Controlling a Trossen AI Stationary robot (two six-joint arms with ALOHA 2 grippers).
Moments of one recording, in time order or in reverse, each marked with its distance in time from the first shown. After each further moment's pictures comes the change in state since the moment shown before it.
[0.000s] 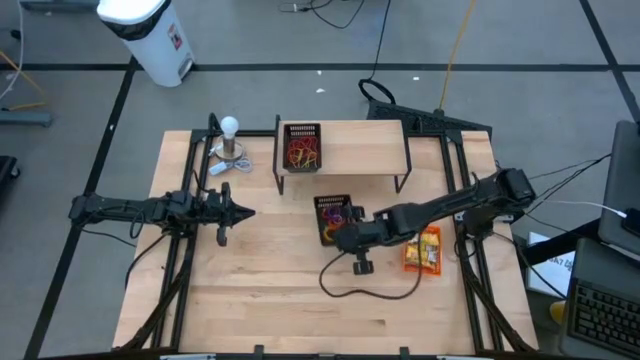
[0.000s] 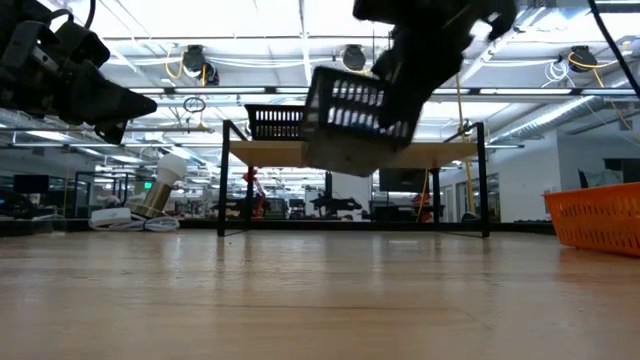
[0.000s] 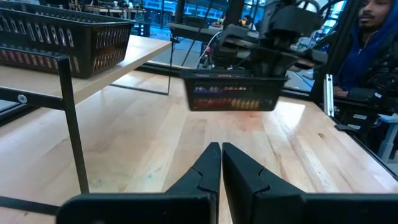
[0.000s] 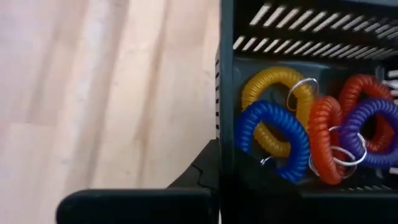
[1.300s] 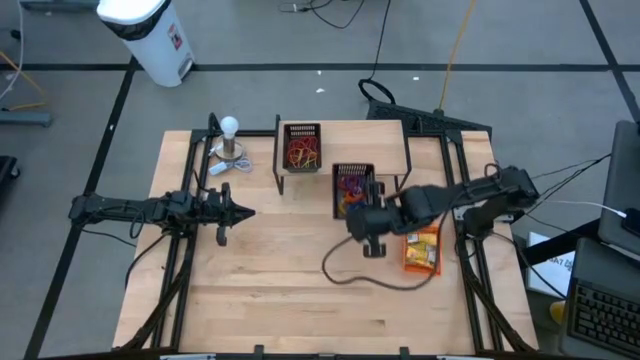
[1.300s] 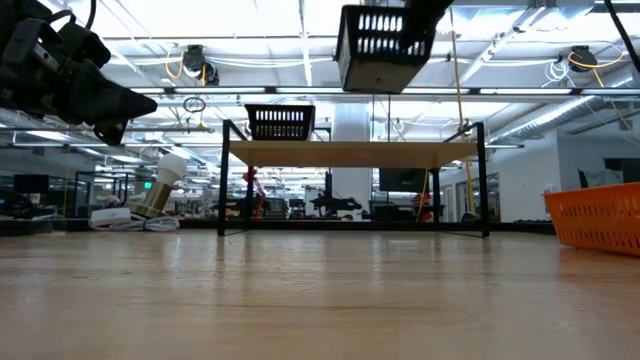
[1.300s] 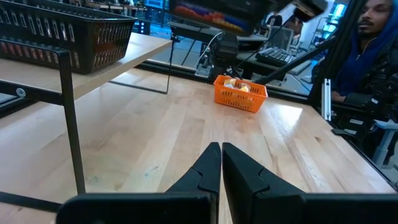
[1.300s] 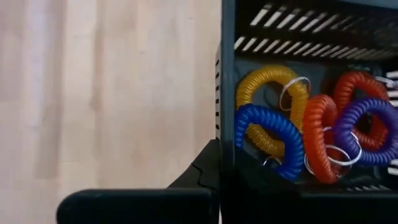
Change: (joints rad) left arm 0.000 0.000 0.000 0.004 0.000 -0.036; right arm 0.010 -0.025 0.407 -0.604 0.241 0.051
